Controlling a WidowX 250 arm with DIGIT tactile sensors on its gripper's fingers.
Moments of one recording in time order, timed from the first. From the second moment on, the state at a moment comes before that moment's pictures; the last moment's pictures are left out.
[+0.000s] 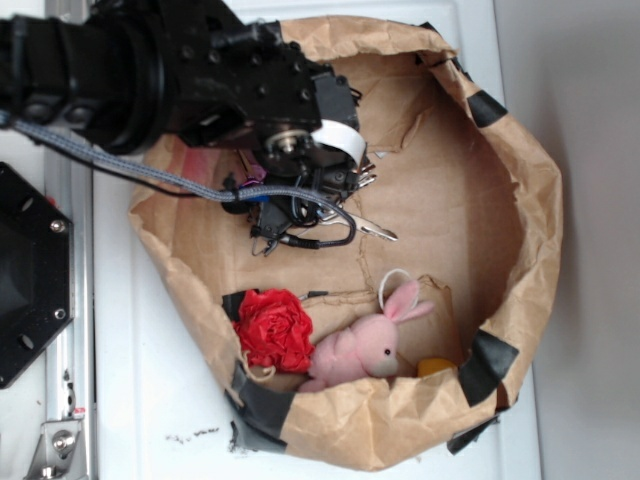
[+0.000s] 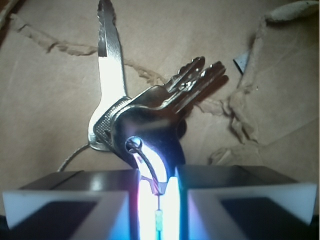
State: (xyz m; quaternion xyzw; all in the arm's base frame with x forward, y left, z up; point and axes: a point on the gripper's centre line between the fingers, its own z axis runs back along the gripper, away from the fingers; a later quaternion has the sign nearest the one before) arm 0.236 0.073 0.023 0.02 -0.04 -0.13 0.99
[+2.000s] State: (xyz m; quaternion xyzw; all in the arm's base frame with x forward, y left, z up) arm 0.289 0.056 0.127 -0.04 -0.06 -0.03 1.00
